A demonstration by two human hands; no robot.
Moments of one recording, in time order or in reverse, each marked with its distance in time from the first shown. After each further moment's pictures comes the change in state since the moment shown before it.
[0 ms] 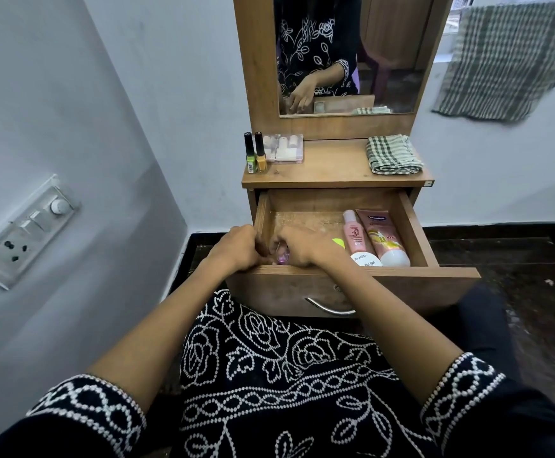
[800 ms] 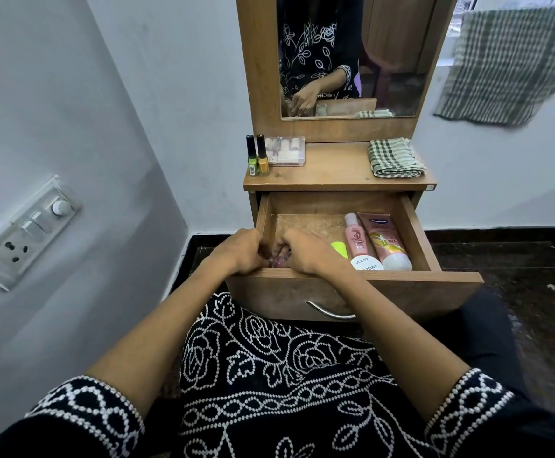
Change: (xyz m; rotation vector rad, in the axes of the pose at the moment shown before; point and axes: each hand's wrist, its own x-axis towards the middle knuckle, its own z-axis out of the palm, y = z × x) left_hand 0.005 0.000 0.000 0.100 -0.045 0.082; right_hand -0.002 0.004 0.012 0.059 0.164 0.005
